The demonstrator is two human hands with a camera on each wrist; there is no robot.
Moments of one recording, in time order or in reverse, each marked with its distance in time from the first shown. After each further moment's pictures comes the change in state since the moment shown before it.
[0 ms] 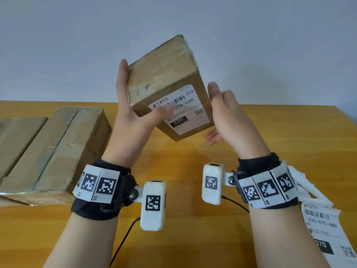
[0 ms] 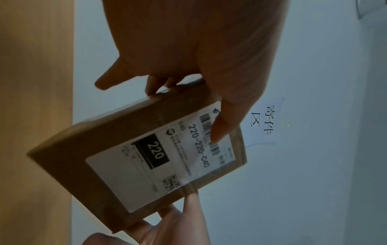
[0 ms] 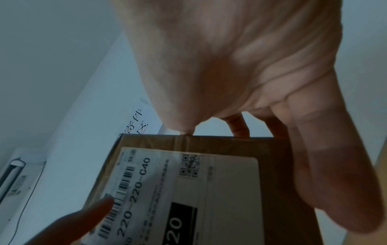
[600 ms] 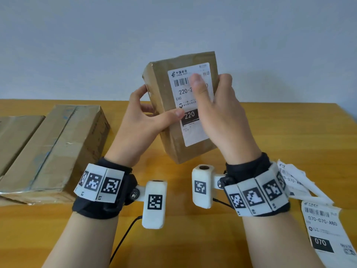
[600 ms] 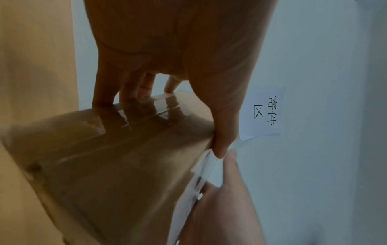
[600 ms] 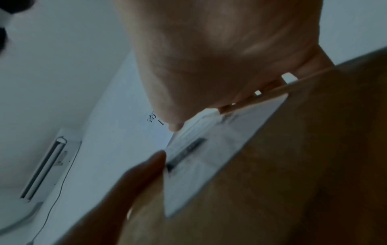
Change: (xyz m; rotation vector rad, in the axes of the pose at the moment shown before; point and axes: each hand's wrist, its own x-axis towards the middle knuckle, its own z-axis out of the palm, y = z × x) left_hand 0.004 -0.005 0.005 0.247 0.041 -0.220; right_hand -0.007 -0.011 0.015 -0.115 0.227 -0.272
